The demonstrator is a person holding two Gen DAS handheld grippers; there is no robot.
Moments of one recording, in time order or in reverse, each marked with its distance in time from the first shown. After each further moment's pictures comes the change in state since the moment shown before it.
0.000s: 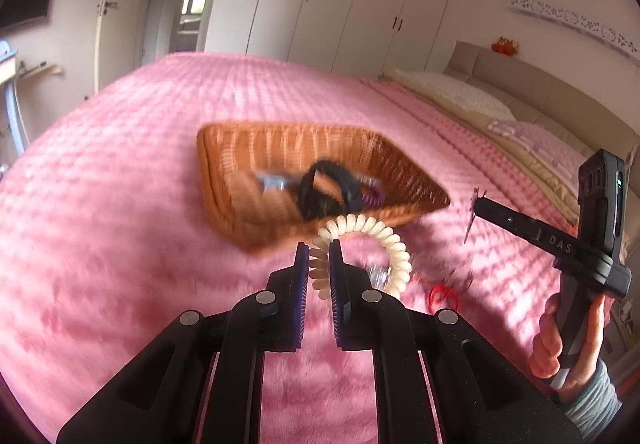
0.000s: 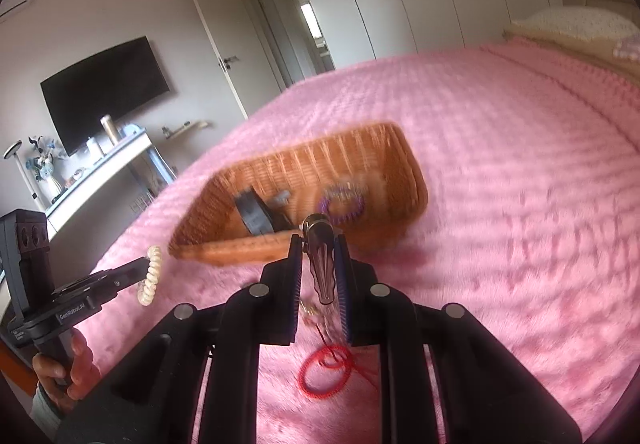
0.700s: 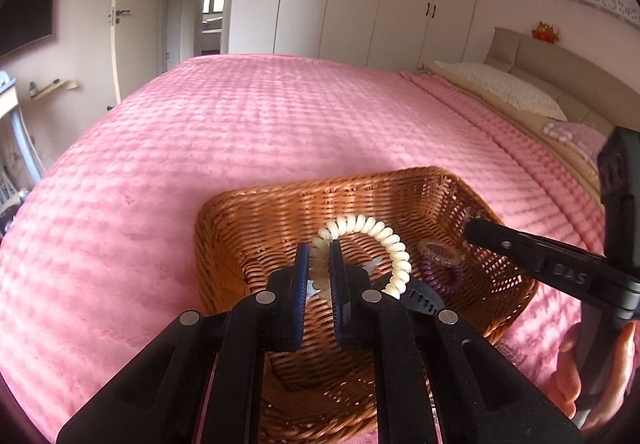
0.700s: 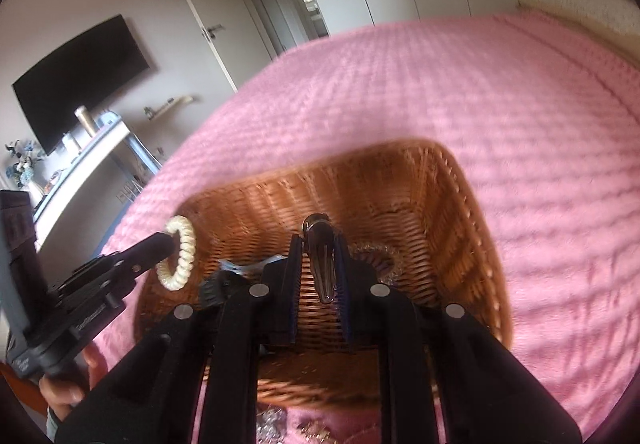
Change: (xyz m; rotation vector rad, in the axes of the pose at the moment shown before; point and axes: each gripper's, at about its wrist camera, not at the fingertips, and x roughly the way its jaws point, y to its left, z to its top) left arm 0.107 0.021 0.079 0.028 0.065 0.160; right arm 0.149 -0.004 0.058 0.057 0.220 -0.034
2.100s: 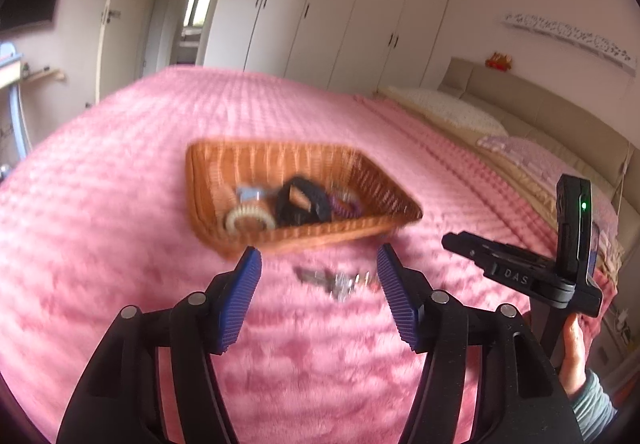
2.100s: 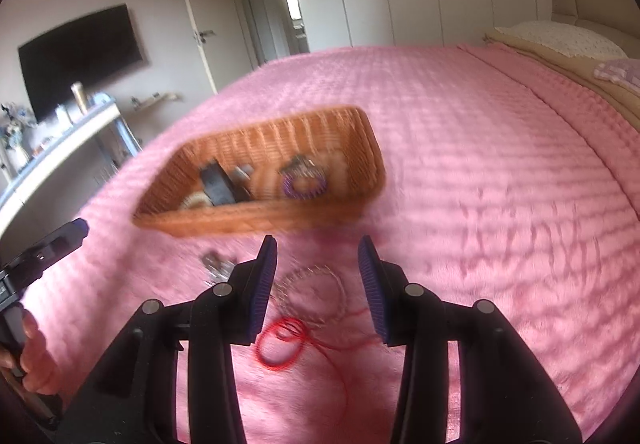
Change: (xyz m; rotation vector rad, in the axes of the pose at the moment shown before) left arm -0.120 -0.027 -0.101 -0.054 -0.084 -0.168; right arm -0.113 -0.018 -0.110 -0.097 -0.091 -0.152
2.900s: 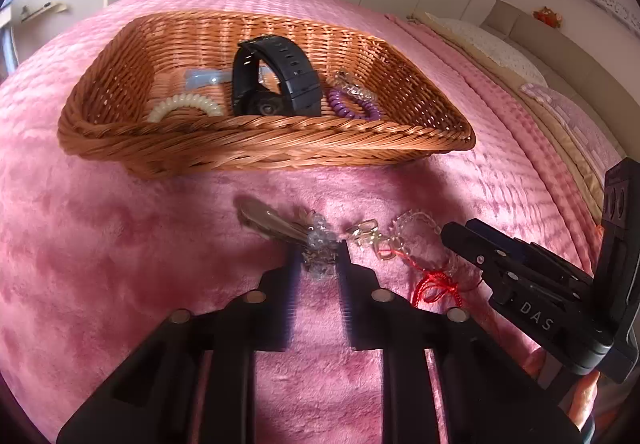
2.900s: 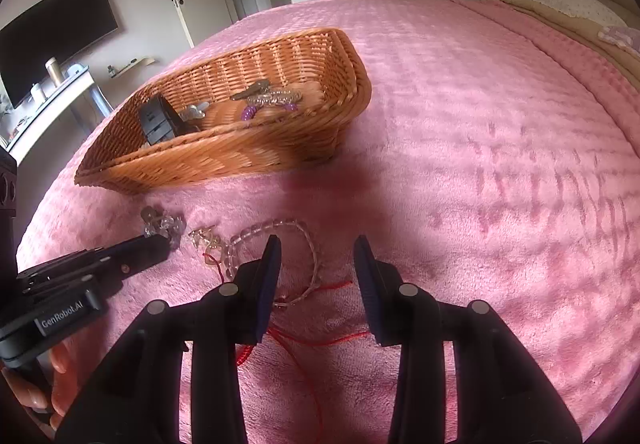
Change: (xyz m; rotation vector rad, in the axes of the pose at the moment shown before) left arm 0.118 -0.022 -0.024 -0.102 0.282 0.075; right arm 0.050 -0.012 -0.020 0.023 0.149 -0.024
